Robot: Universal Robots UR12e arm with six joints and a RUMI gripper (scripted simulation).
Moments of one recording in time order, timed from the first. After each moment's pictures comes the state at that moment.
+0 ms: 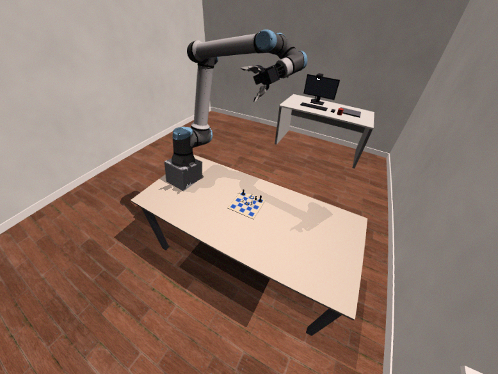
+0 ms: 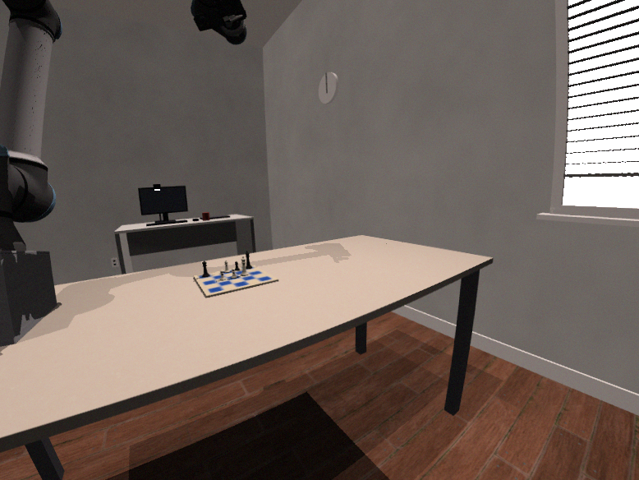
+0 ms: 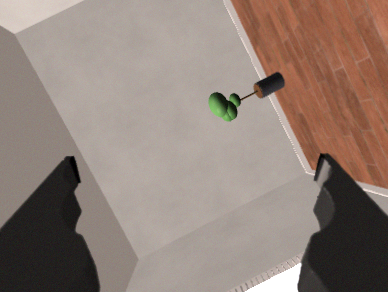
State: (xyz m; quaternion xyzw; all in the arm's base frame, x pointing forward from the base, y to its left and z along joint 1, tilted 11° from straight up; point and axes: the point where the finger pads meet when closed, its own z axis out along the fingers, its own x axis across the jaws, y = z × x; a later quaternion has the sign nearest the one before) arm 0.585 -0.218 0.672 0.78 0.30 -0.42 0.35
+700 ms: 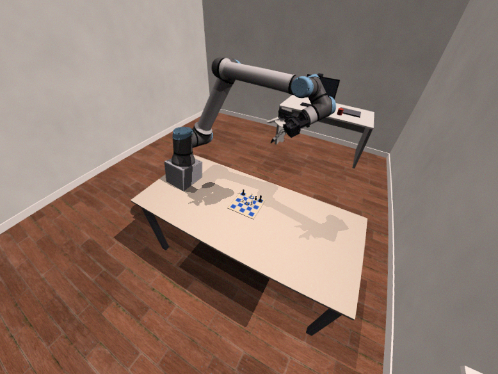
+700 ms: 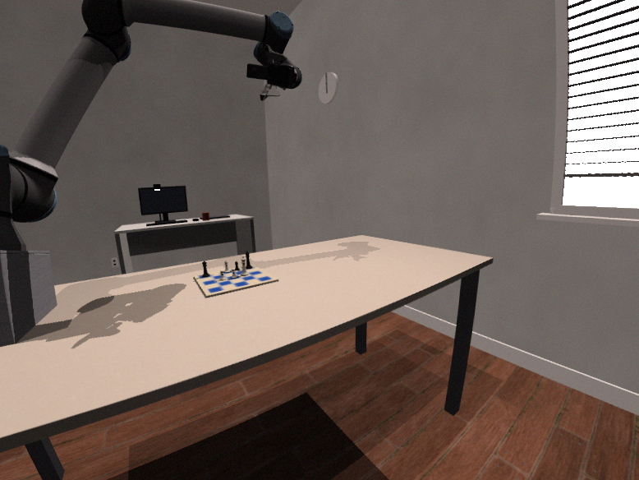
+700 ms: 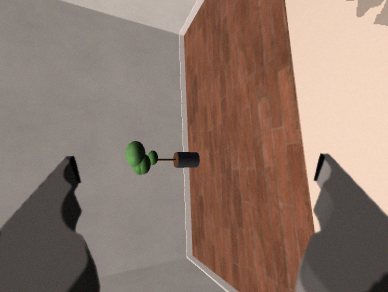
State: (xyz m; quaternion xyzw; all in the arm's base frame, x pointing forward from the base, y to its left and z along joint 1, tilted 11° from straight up) arm 0.725 -0.190 0.466 0.73 0.46 -0.50 0.08
